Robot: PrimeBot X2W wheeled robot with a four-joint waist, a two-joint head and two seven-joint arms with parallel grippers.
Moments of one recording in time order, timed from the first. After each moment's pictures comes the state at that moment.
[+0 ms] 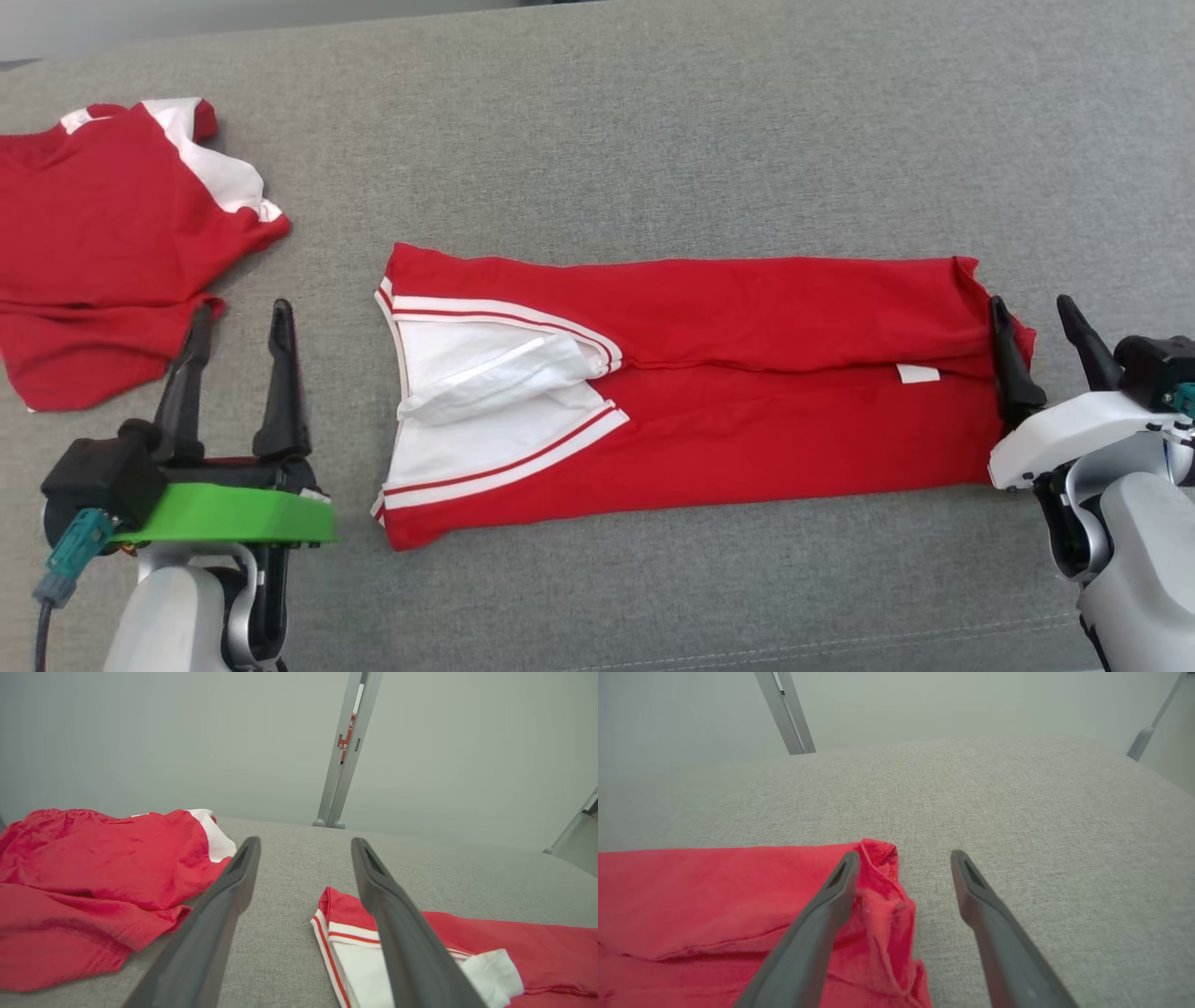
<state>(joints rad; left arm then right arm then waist) -0.20 0.17 -0.08 0.13 -0.41 -0.08 -0.26 -0.37 -0.29 0.07 0.55 0.38 0.13 -0.26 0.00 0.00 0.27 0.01</state>
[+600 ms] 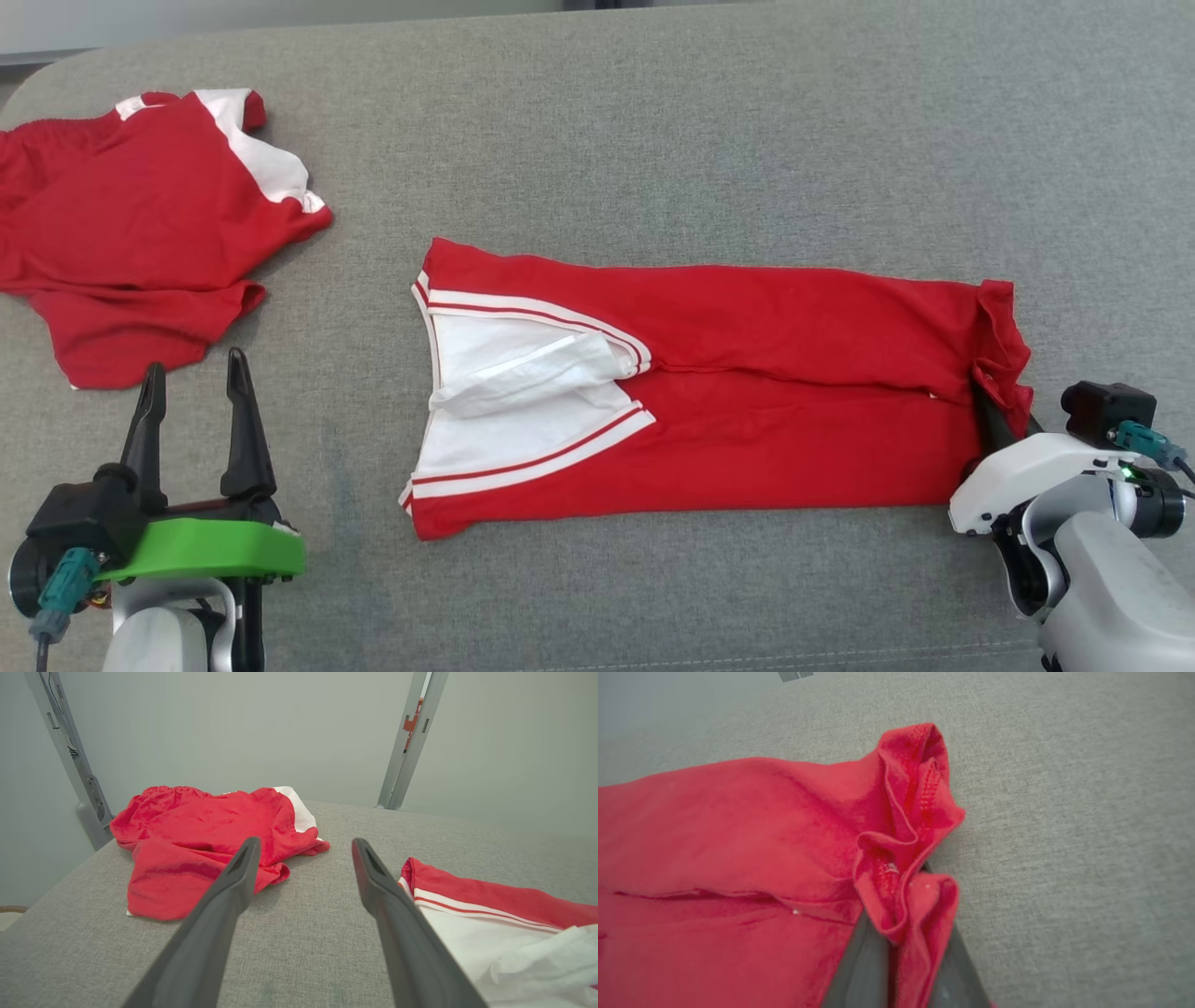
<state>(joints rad) -0.15 0.07 0.11 0.19 -0.24 -0.13 -0.26 -0.39 -0.25 0.16 0.76 0.48 0.13 -0.27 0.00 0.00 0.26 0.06</state>
